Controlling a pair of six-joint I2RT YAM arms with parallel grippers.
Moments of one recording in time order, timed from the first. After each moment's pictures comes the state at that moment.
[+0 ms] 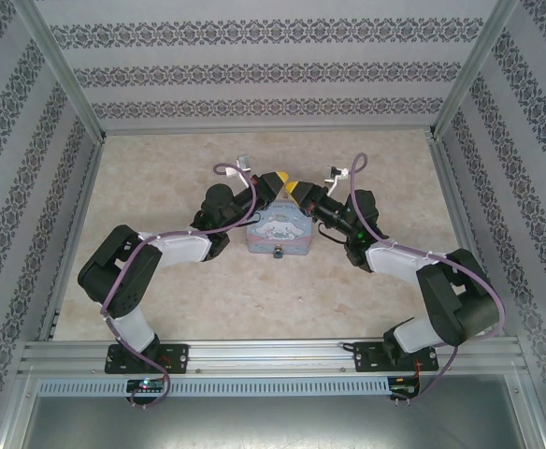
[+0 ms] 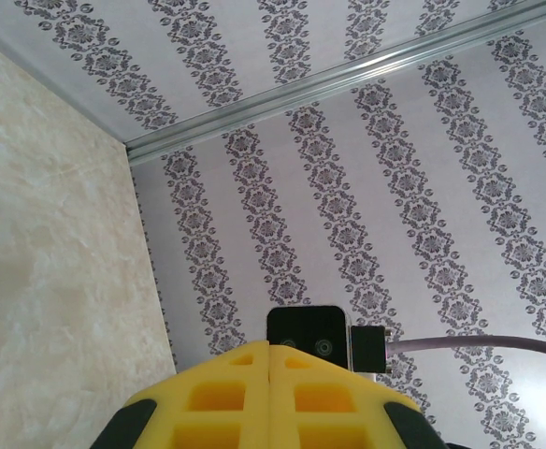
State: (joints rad) left arm -0.58 1.72 0.86 0.97 0.26 -1.27; right arm 0.44 1.47 0.61 0.90 -0.50 1.29
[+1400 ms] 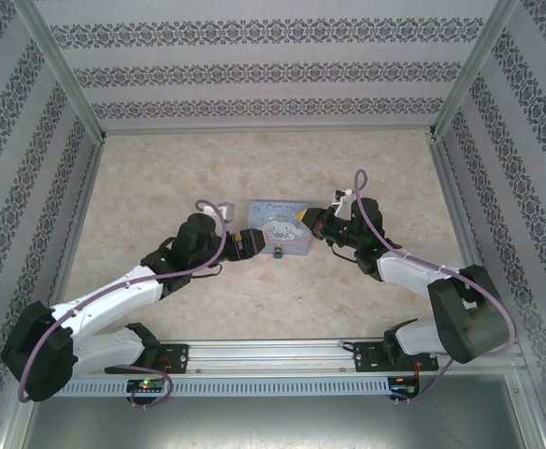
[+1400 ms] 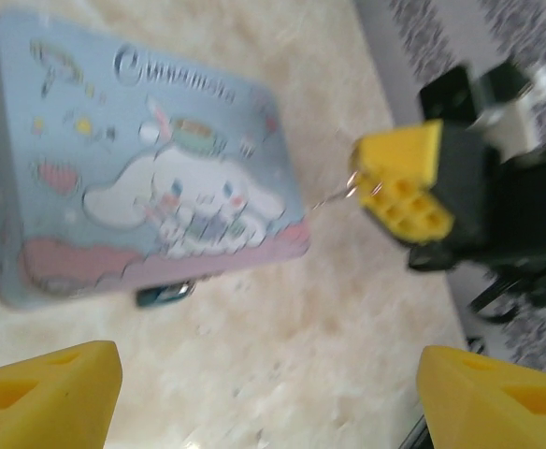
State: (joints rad) left arm -0.67 1.13 0.61 0.01 0.20 -0.78; right arm 0.37 1.36 0.51 0.51 -0.58 1.16
